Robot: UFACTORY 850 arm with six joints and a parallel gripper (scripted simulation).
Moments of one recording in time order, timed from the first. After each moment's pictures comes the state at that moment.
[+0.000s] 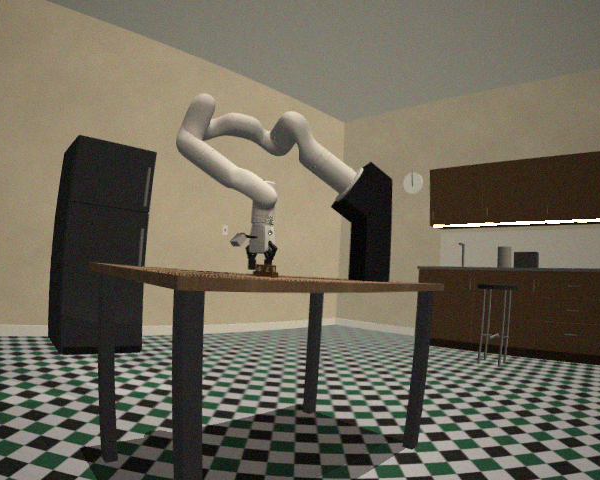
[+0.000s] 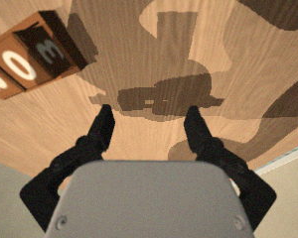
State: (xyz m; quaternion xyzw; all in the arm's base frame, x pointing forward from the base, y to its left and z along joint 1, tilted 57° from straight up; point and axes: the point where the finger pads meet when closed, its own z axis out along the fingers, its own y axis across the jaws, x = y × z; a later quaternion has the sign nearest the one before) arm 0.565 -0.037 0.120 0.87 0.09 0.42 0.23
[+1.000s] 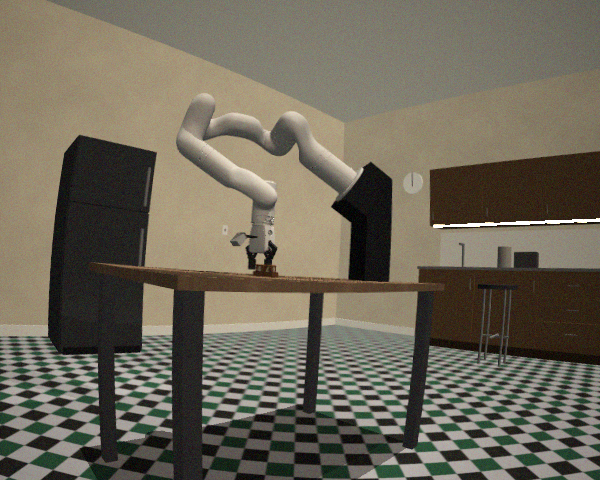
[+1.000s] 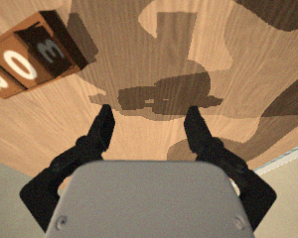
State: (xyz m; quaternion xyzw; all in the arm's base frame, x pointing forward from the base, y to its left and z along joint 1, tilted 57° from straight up) arm 0.564 -0.037 0.121 0.87 0.09 0.42 0.23
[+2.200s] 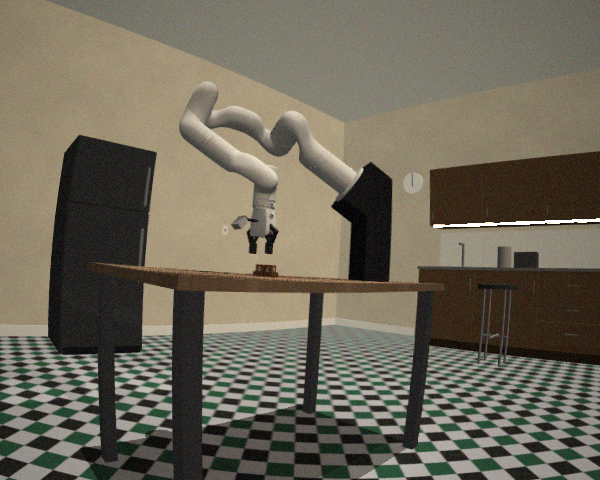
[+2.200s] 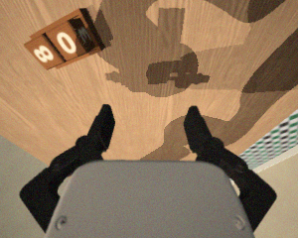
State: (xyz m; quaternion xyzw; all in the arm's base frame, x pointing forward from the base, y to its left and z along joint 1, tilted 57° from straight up) arm 0.518 -0.018 0.153 0.87 0.09 0.42 0.23
